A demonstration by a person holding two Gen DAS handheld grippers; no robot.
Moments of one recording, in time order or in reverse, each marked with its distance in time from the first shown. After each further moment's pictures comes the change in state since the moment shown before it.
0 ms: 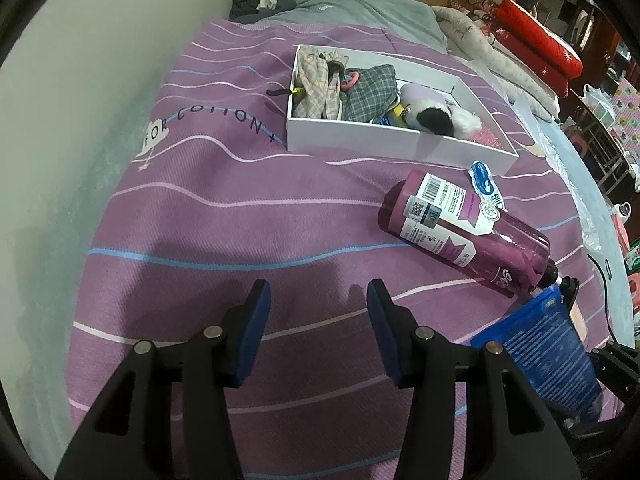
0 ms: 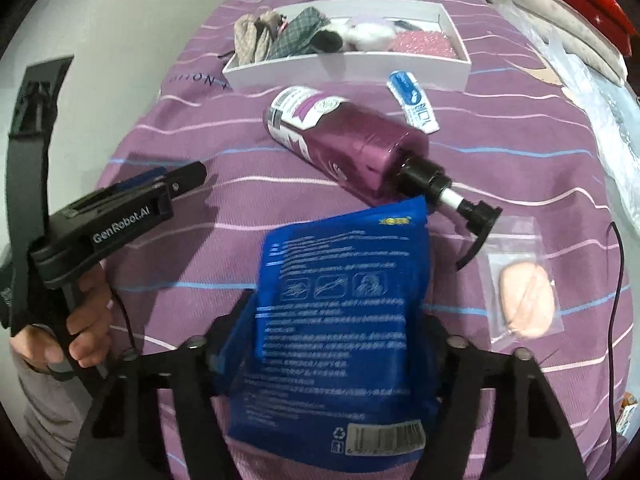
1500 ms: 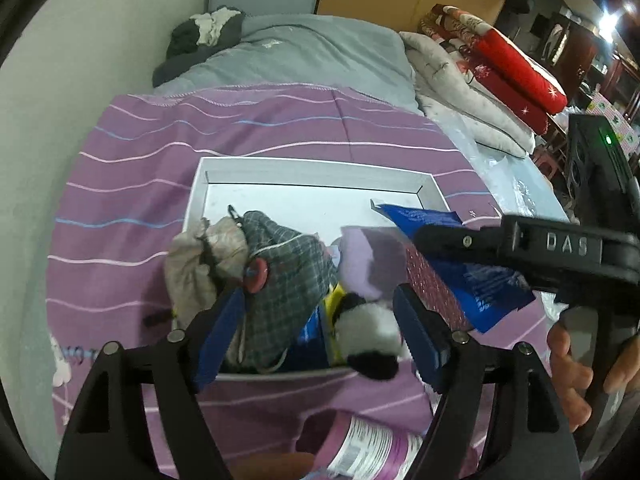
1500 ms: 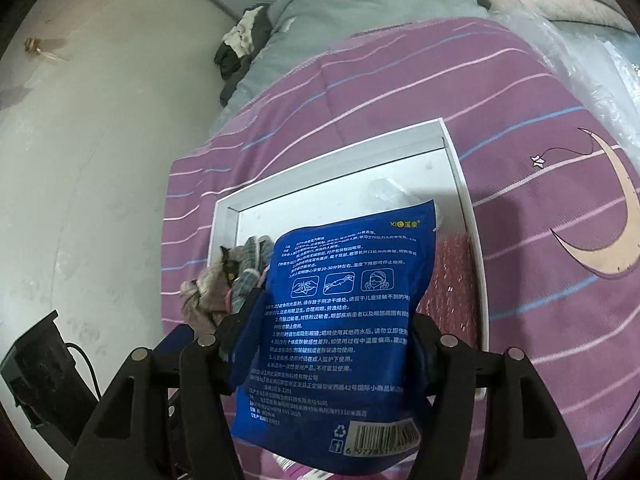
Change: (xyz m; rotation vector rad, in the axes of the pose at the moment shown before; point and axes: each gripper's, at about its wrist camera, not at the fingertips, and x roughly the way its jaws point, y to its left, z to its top) left arm 0.063 -0.055 0.175 0.026 -0.048 -0.151; right arm 0.053 -0.108 0.255 0.289 -0.092 0.265
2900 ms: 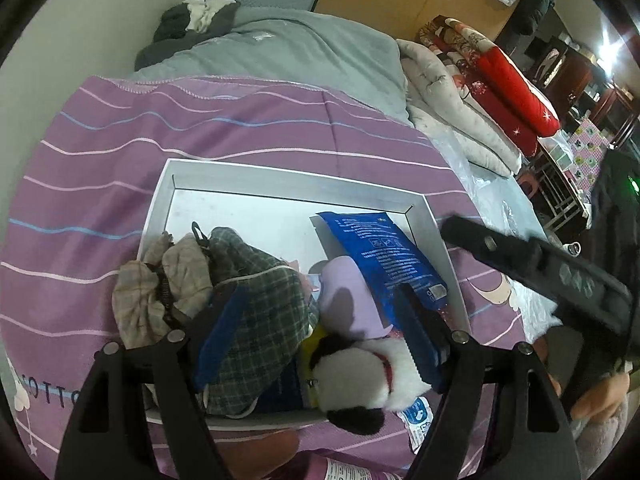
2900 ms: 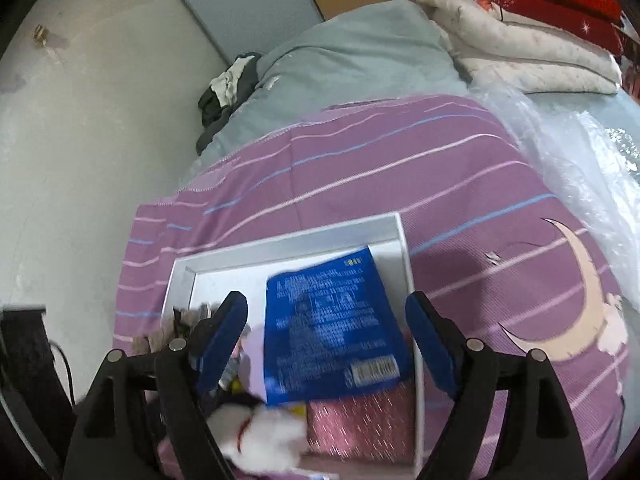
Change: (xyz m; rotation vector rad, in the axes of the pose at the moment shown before) left arm 0.025 0.006 0.015 -0.060 -0.008 -0.108; right arm -0.017 -0.008 0.020 -0.104 -0.237 -0.158
